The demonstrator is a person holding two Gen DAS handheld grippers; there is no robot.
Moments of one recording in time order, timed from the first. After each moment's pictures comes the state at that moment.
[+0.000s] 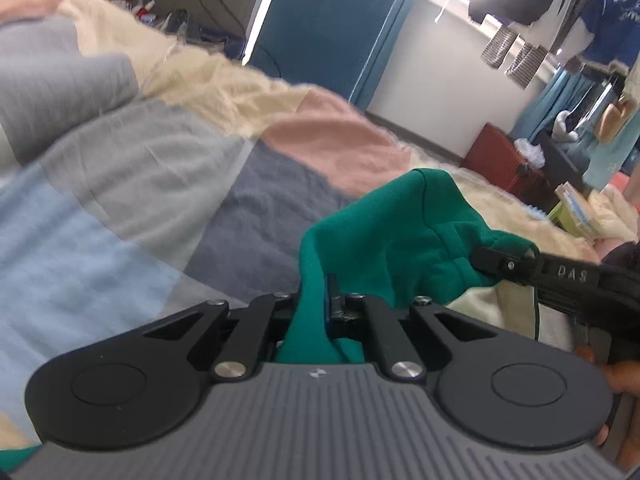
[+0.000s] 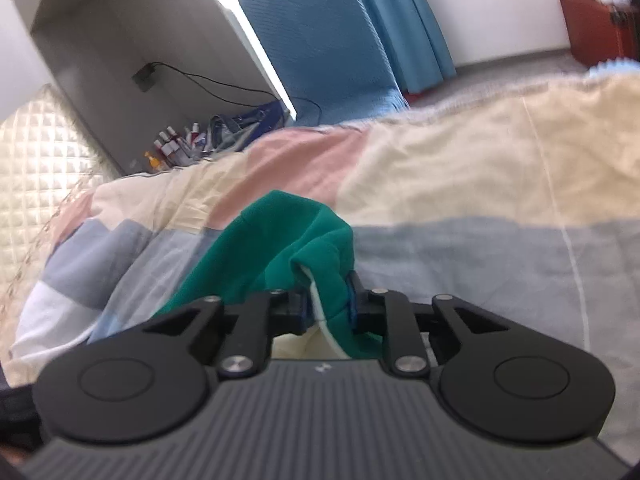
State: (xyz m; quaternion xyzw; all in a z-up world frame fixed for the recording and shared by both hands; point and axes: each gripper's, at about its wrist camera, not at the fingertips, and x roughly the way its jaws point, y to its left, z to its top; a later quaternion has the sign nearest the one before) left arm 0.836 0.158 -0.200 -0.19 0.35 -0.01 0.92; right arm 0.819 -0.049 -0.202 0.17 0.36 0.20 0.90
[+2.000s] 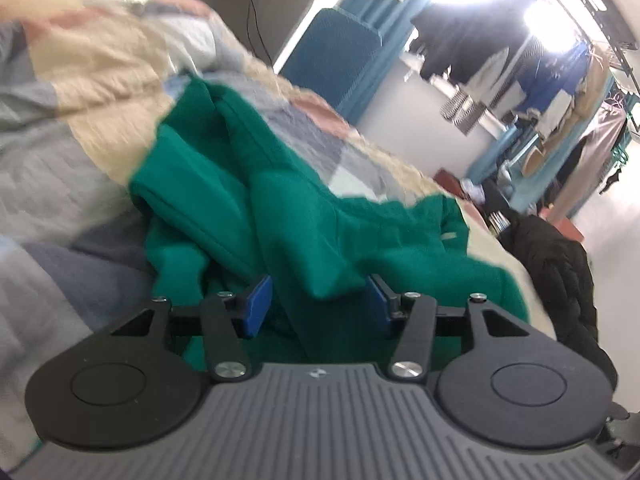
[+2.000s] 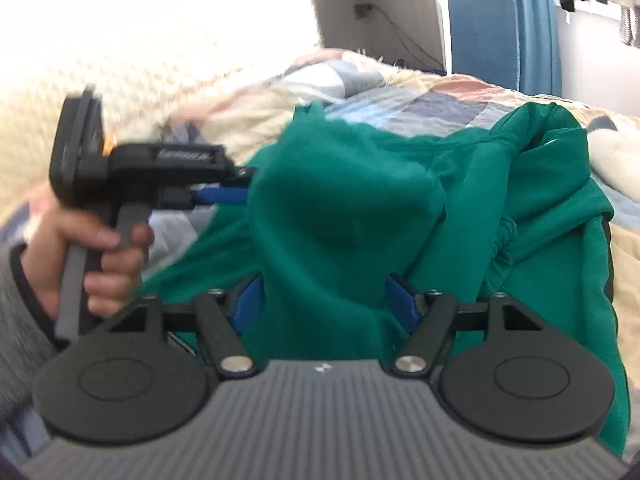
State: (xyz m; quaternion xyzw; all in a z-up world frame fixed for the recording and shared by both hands) left arm 0.303 0.108 -0.169 -0.26 0.26 0.00 0.93; right arm 0.290 -0.113 -0.133 -0.01 0.32 0.38 0.87
